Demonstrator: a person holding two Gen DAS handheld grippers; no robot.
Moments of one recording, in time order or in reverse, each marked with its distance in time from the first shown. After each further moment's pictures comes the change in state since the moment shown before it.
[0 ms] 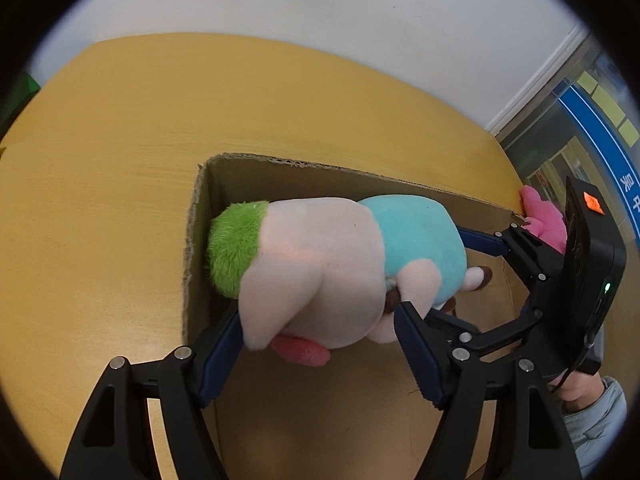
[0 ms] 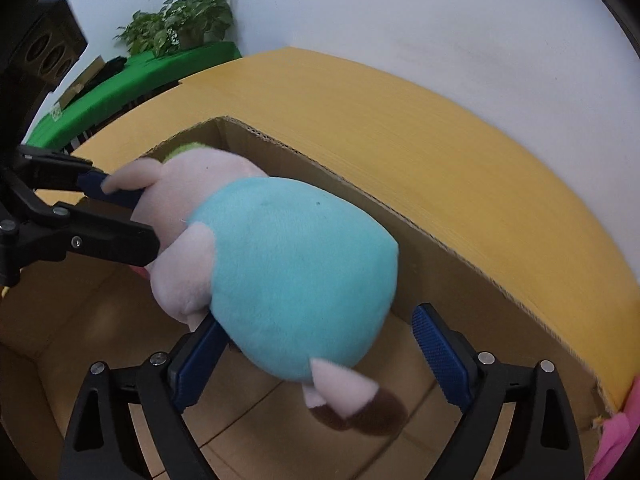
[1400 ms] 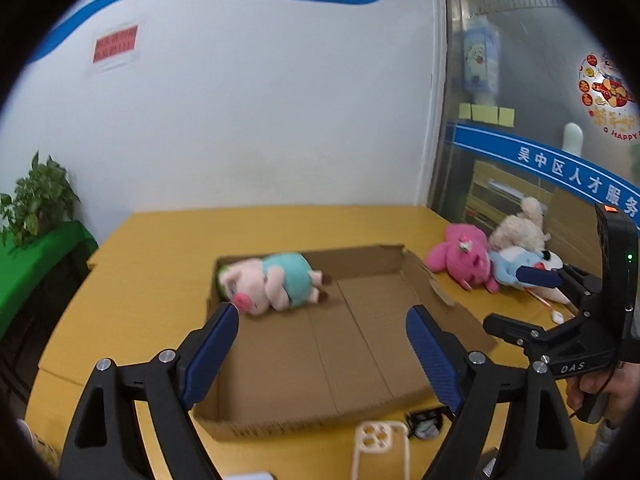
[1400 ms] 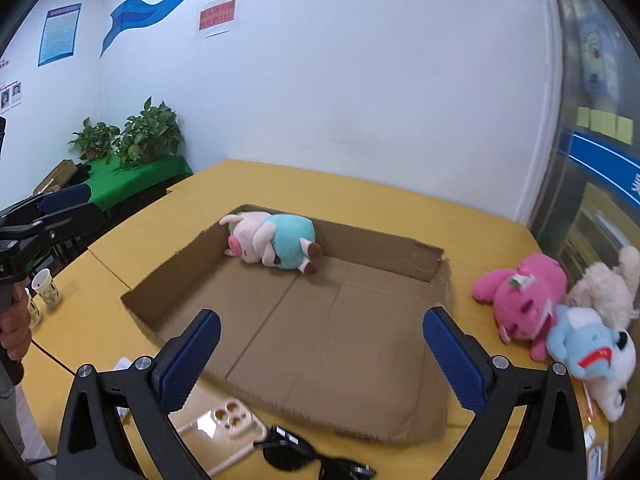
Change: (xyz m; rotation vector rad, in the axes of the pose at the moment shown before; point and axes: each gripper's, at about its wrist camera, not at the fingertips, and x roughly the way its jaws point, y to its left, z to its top) left arm -0.231 -0.141 -0.214 0.286 -0.543 0.088; right arm -0.310 0.095 -0.185 0.253 -0.353 -0.281
